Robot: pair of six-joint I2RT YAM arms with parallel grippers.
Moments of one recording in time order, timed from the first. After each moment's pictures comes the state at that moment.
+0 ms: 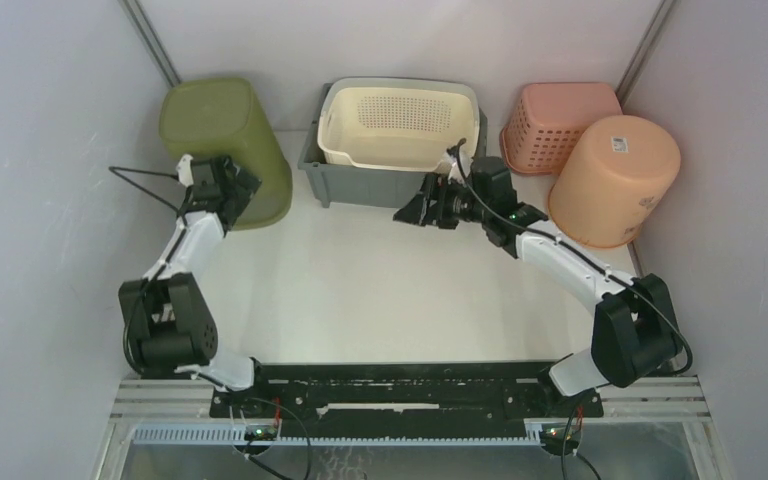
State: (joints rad) left arm 0.14 1.47 1.05 -0.24 -0.15 -0.80; right arm 0.47 1.47 1.05 -0.05 -0.58 0.67
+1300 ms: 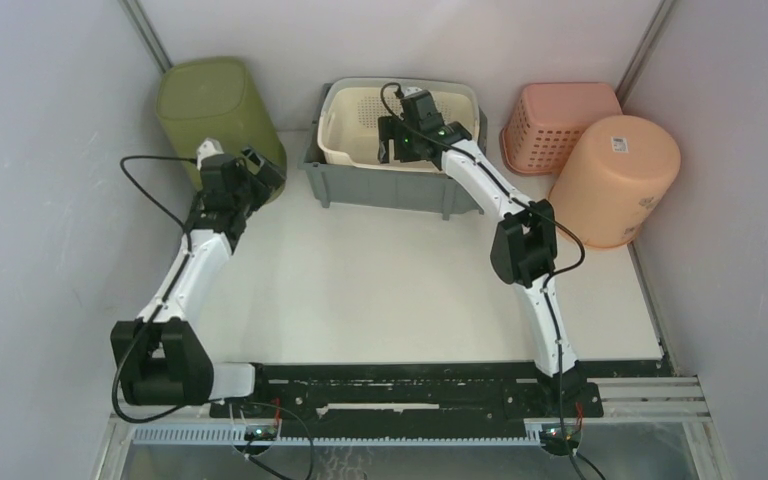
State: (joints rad) left arm 0.01 1.35 1.08 -0.18 -0.05 -0.73; right arm 0.50 2.33 2.30 -0.64 -0.02 0.30
